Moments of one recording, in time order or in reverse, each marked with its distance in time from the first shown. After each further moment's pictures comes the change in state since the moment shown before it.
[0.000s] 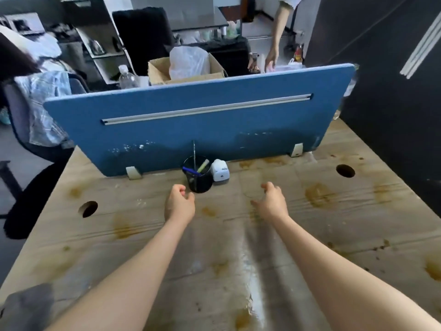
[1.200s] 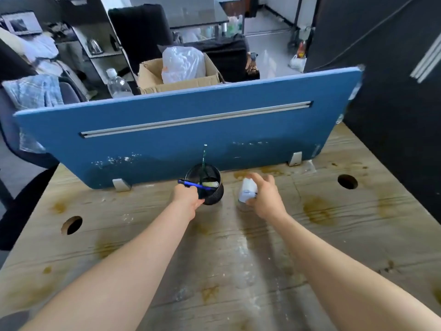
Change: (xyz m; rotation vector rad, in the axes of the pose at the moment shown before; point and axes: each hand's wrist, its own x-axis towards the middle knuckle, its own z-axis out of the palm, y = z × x) left_hand 0.036 0.081 0.036 -0.721 -0.141 -0.421; right_hand 0.057 -0.014 -0.021 -0.068 -0.052 -0.239
